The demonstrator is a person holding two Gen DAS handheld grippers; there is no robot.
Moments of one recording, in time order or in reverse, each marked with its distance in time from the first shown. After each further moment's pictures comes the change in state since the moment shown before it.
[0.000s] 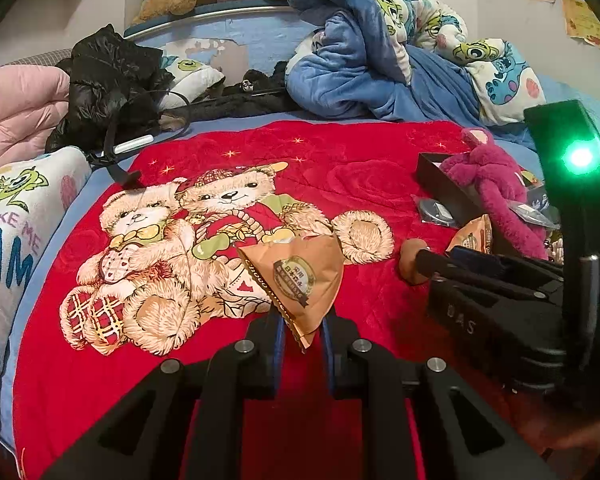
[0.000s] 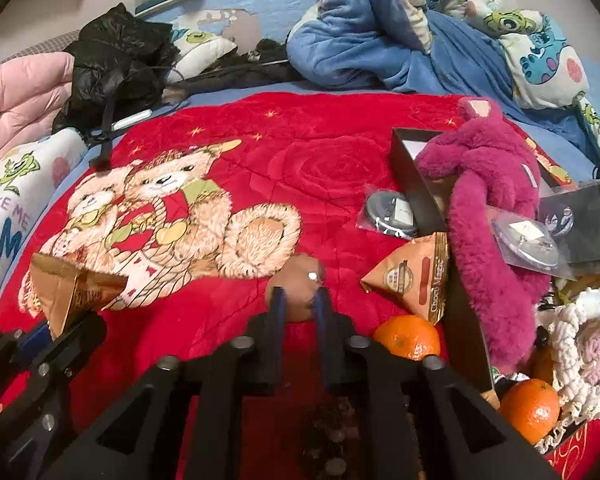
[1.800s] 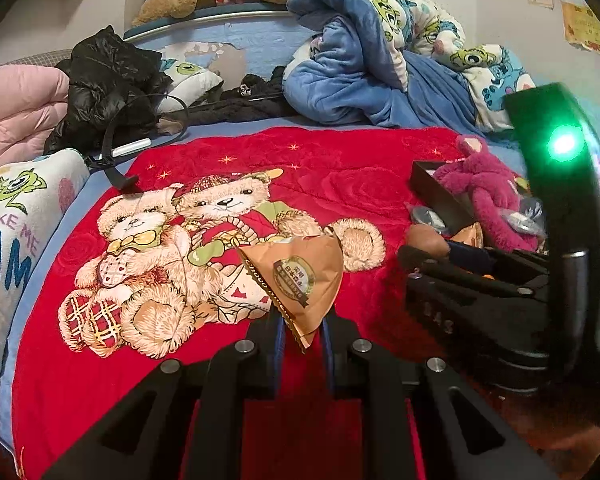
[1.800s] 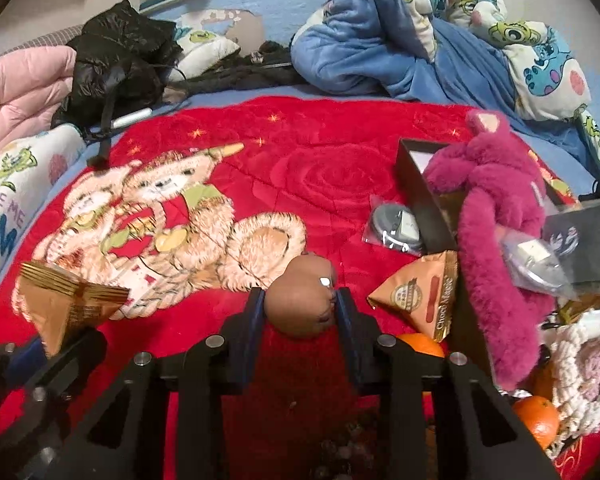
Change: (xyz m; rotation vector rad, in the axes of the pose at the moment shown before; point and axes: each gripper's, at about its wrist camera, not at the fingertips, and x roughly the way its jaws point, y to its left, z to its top) left arm -0.006 -0.003 0.005 -0.012 -0.018 -0.018; right arm 0.001 0.008 0.007 -0.037 -0.014 -0.008
